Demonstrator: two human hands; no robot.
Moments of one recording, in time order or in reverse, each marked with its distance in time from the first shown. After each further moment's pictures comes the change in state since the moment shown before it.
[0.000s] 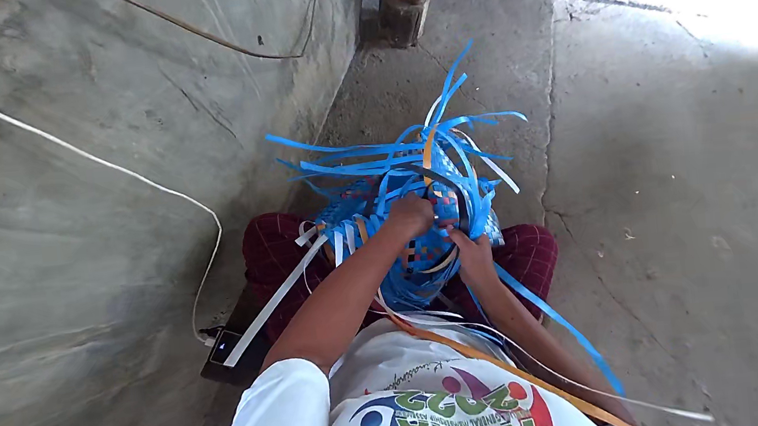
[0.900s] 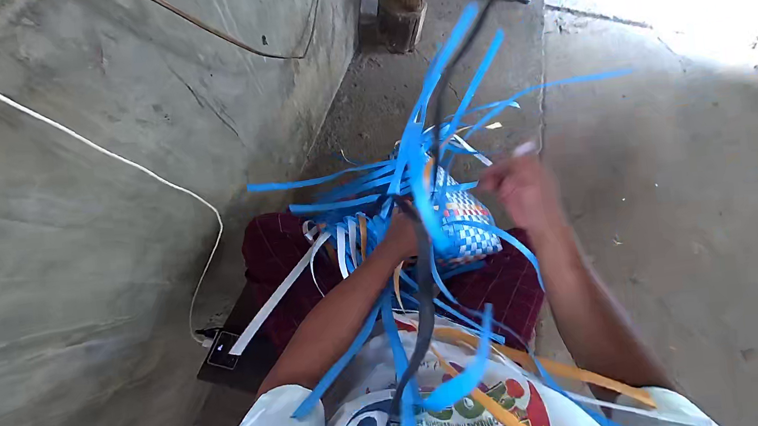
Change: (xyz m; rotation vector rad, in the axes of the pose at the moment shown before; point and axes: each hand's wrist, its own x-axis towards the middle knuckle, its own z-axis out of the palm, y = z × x) left_hand 0.007 -0.037 0.053 -0.124 0.187 0.247; right_hand 0.054 -0.111 -0.040 -0.322 -0.403 -0.364
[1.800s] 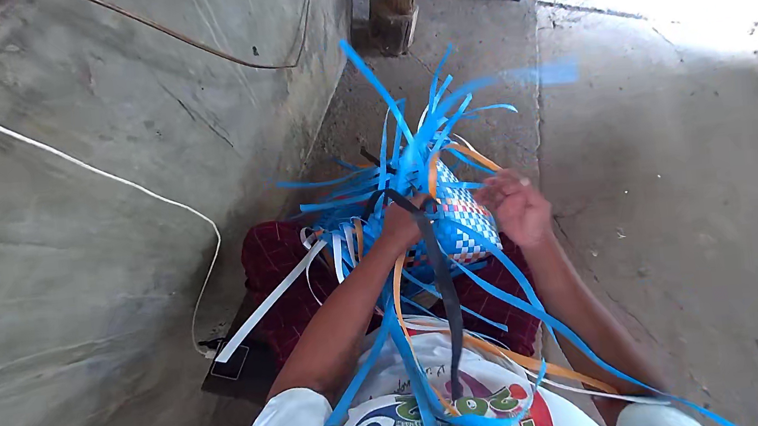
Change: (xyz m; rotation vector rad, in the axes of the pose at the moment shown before) left_hand 0.004 0.005 -0.018 -0.222 0.237 -0.075; right_hand -0.012 0.087 -0.017 0.495 0.091 0.024
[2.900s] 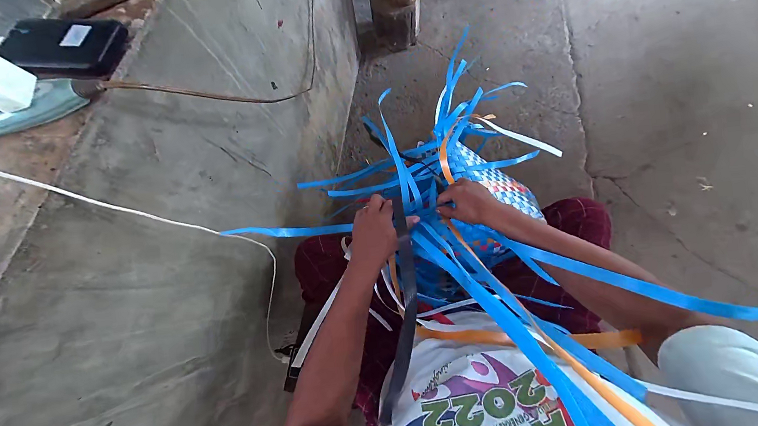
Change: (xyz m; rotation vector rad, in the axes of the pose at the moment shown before) left_hand -0.065 -0.028 -0.087 0.395 0.142 -0.100; right_hand 0.046 0.034 0.111 -1.344 -0.590 0.184
